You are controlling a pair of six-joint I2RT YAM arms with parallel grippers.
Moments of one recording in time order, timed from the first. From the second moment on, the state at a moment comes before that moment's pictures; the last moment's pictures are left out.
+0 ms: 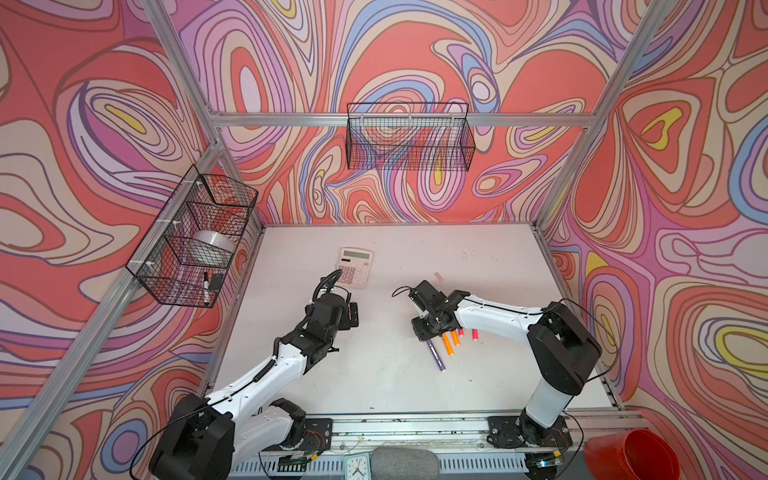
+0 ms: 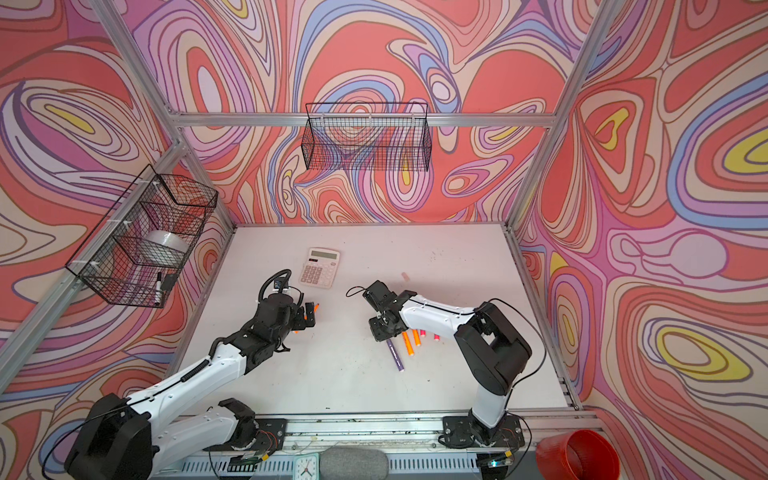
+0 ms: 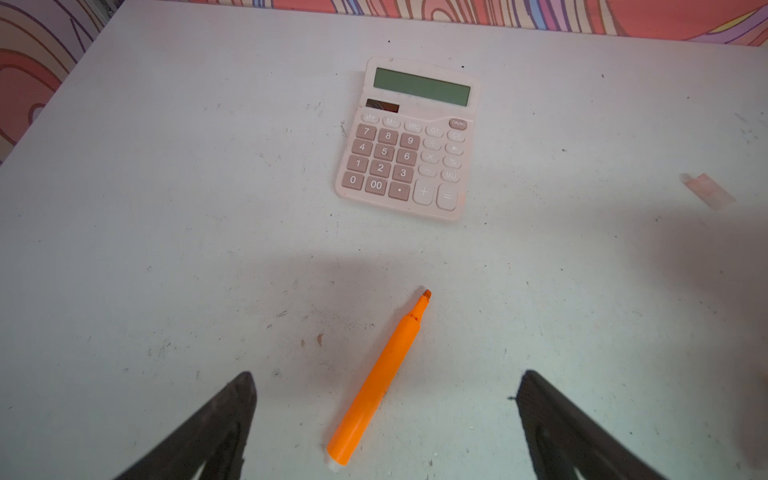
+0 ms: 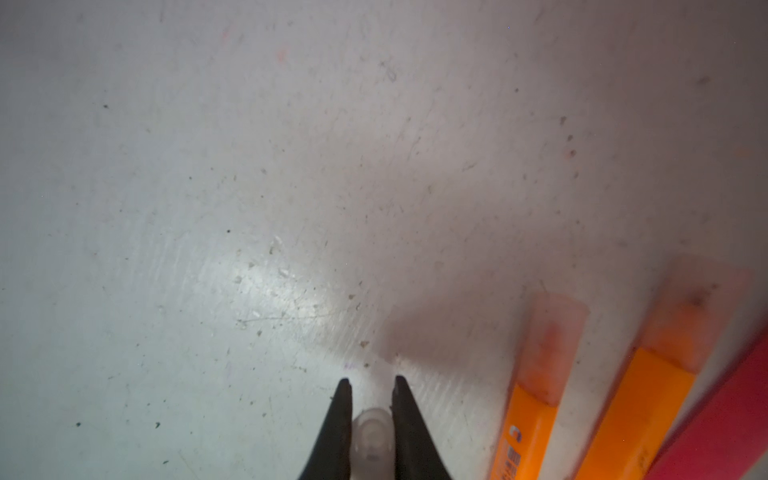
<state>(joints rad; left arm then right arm) -0.48 1.10 0.53 -0.10 -0.36 -0.38 0.75 1.77 1.11 -0.60 0.01 0.35</state>
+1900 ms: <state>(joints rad) -0.46 1.57 0.81 -0.45 -0.15 -0.39 0.74 1.41 0.88 -0.32 0.24 0.37</state>
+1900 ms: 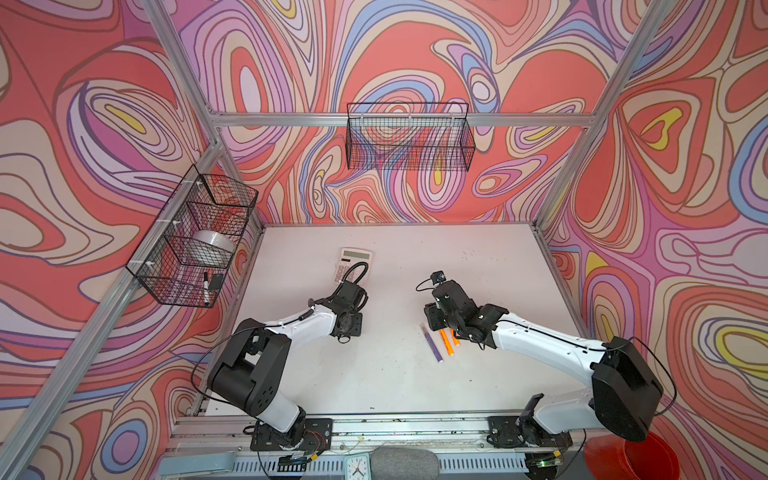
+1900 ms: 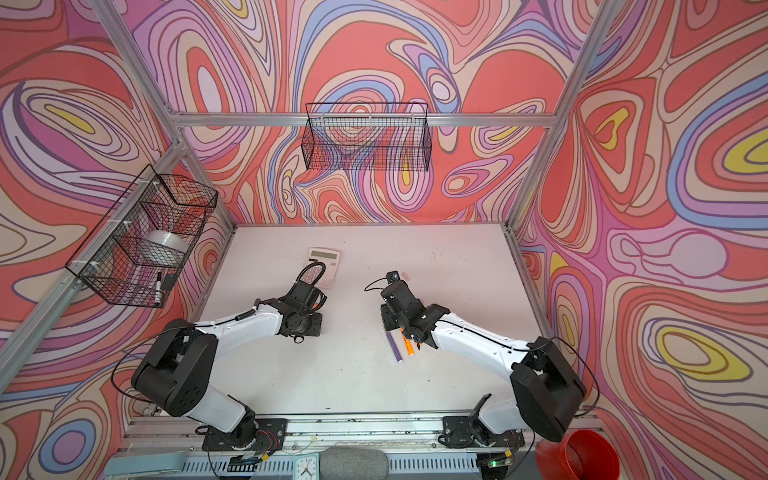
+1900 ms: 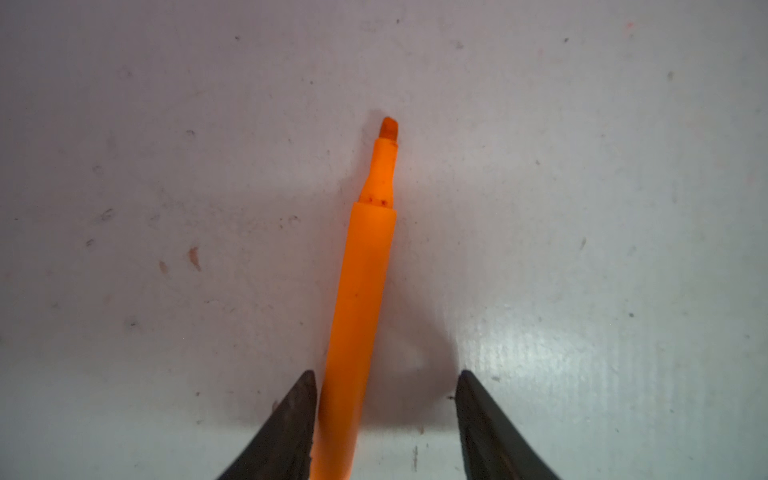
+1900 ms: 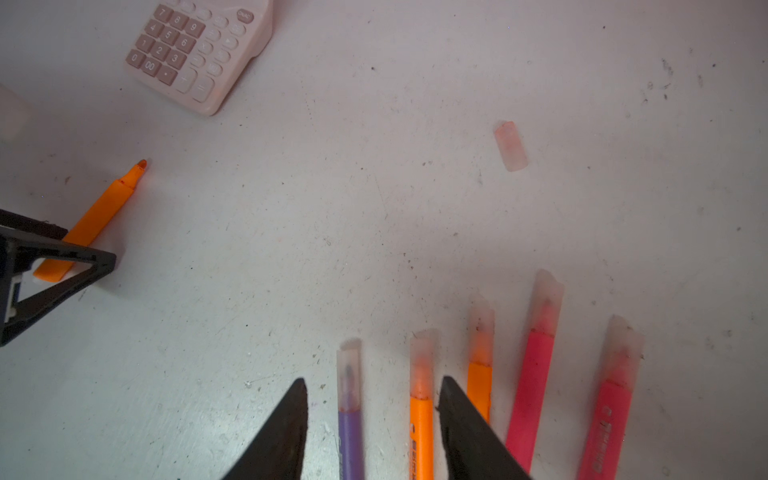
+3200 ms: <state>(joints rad) -0.46 1.48 0.81 -0.40 0.01 -0.42 0.74 1.27 0.84 -0.25 0.16 0.50</state>
